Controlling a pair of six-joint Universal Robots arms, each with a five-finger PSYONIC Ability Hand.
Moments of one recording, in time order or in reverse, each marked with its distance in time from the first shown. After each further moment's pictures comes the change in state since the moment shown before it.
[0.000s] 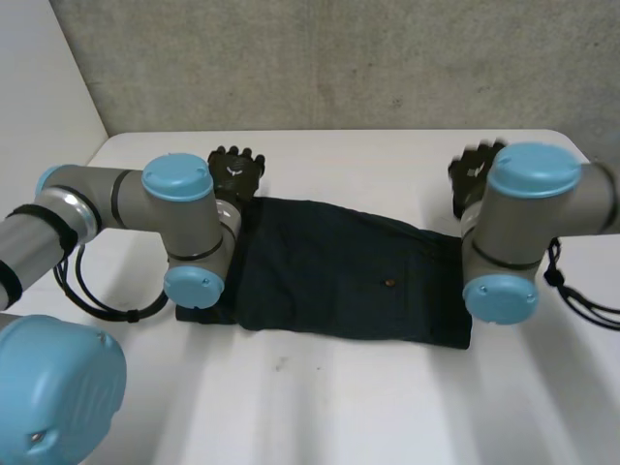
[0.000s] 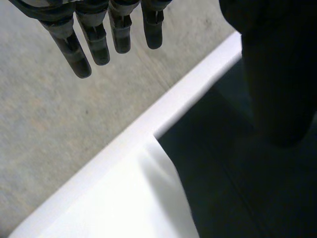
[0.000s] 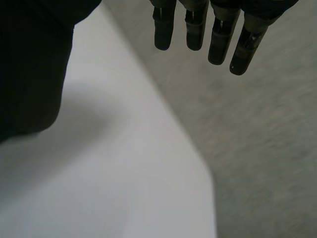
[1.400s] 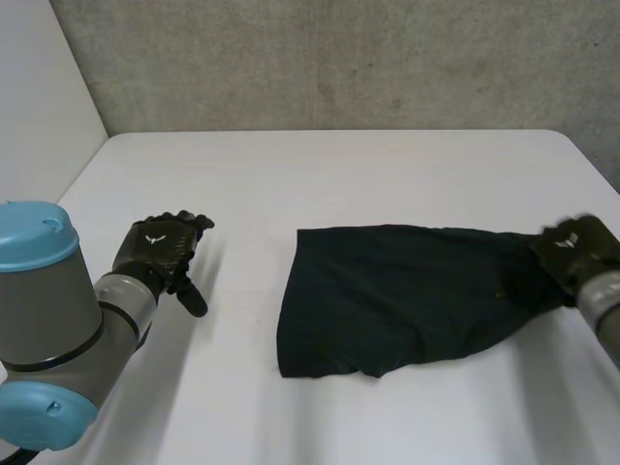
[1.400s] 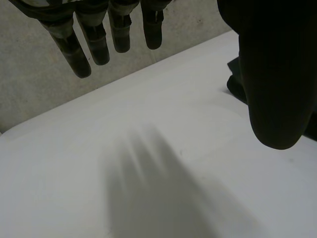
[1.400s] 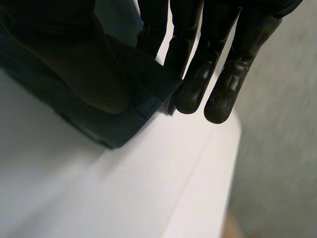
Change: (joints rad) left arm 0.104 0.769 -1.055 0.063 0.069 -0.276; right arm -0.358 -0.507 0.734 0.037 -0.370 -0.158; left_hand 0.000 -0.007 -0.001 -0.001 0.000; right_hand 0.701 0.944 0.971 0.951 0.887
